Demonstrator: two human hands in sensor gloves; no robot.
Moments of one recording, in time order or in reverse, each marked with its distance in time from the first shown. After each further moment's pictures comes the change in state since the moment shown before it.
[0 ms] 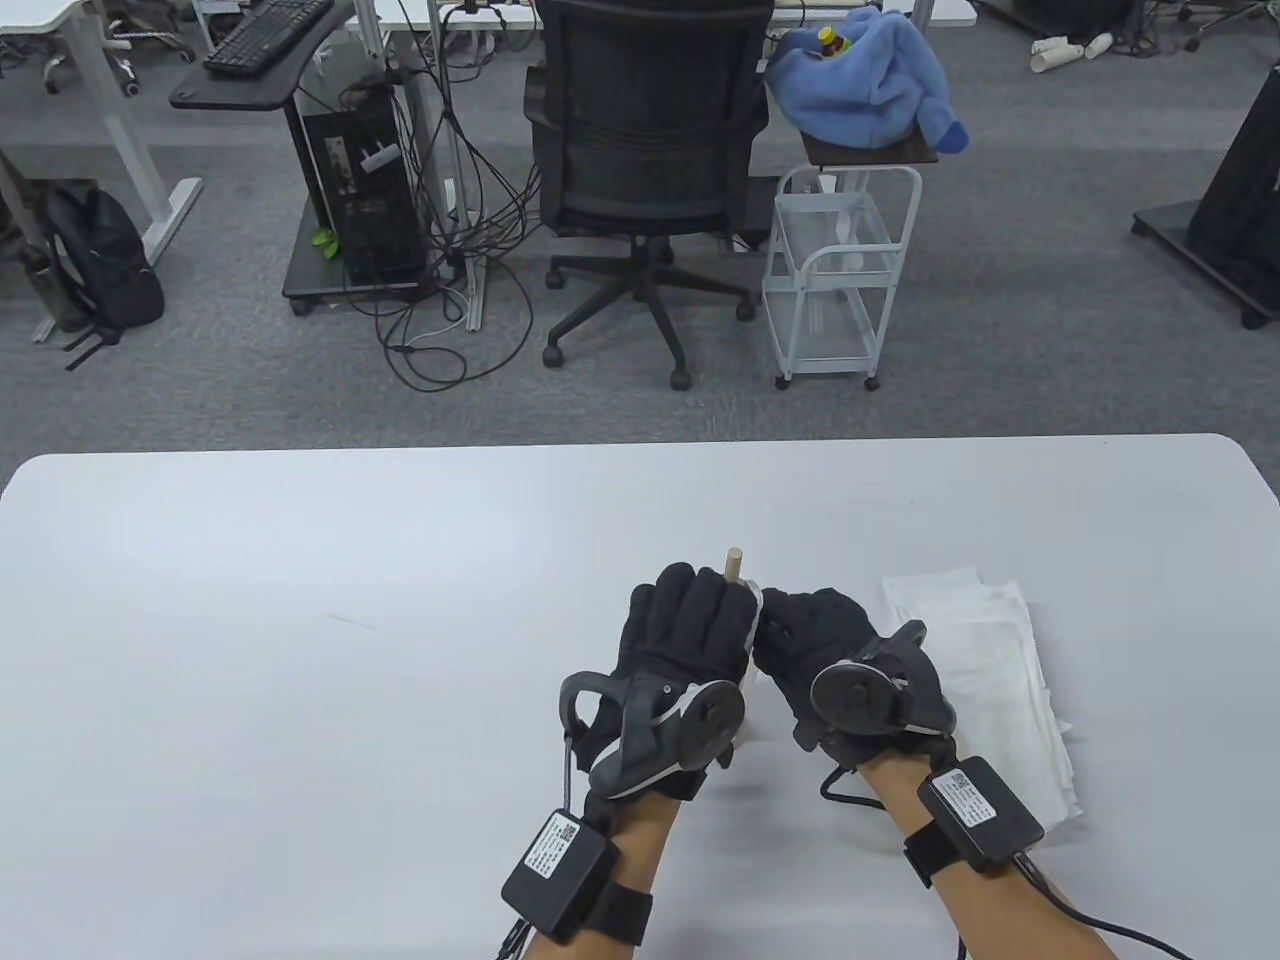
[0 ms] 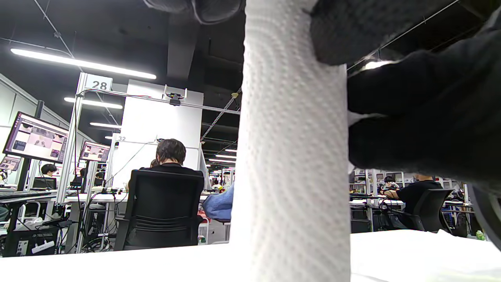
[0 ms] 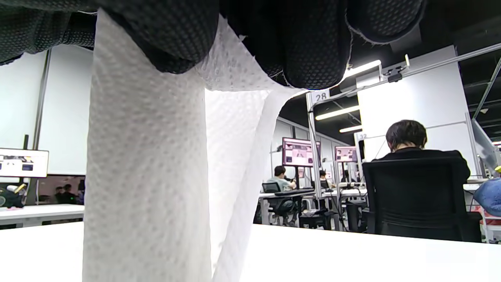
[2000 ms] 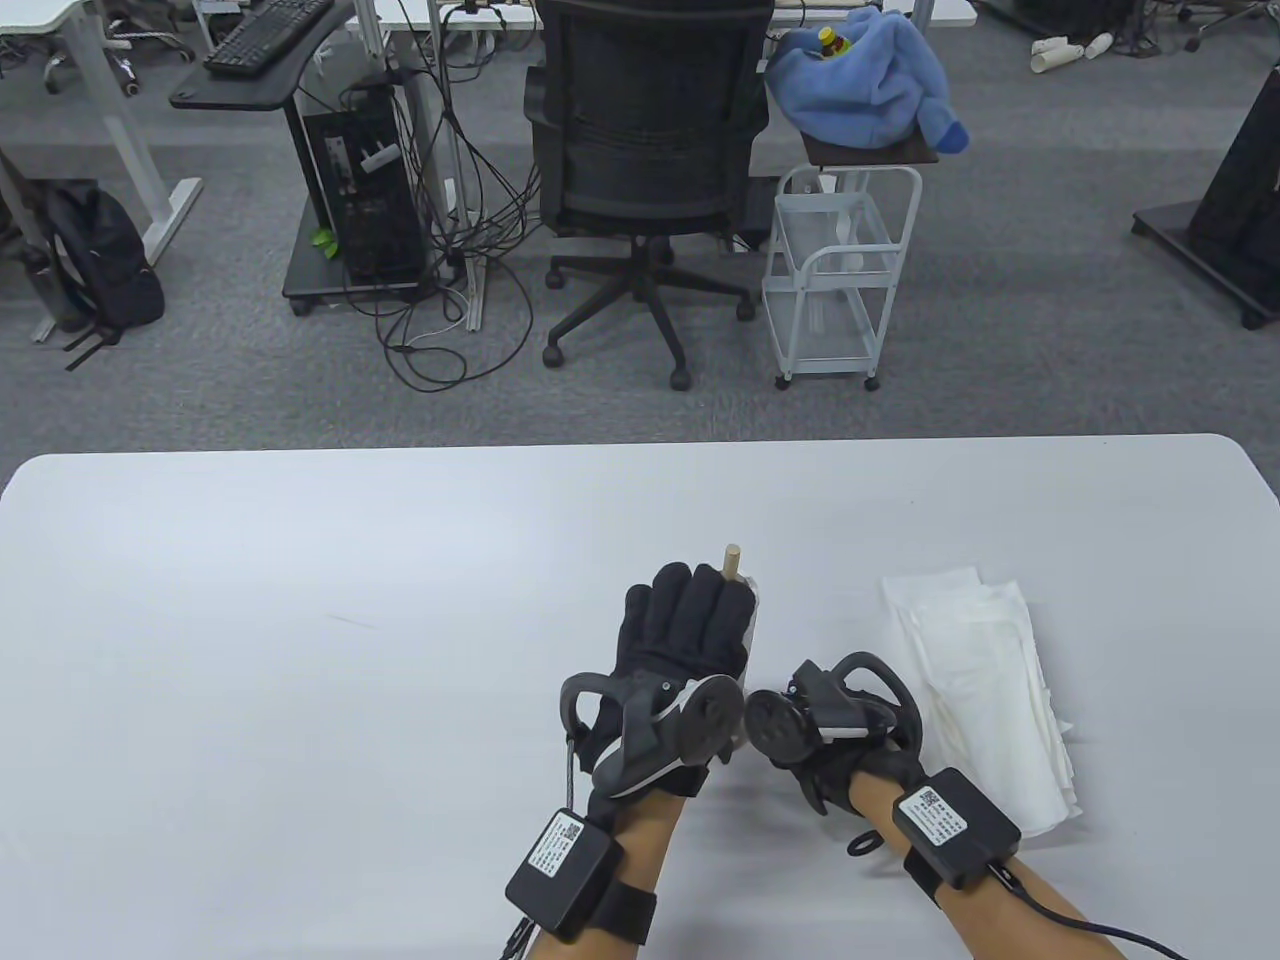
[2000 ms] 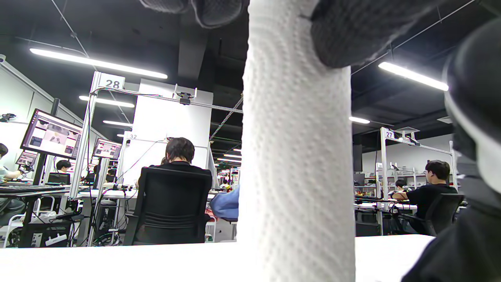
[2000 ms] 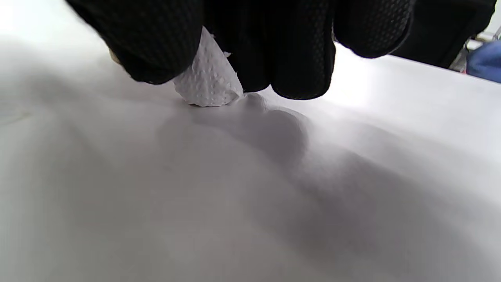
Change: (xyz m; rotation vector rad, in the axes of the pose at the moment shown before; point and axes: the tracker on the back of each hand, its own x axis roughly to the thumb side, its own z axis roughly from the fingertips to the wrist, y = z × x) left_hand -0.001 0.000 -0.001 0.001 0.043 0.009; right_hand 0.014 0.065 0.020 0.803 0.020 0.207
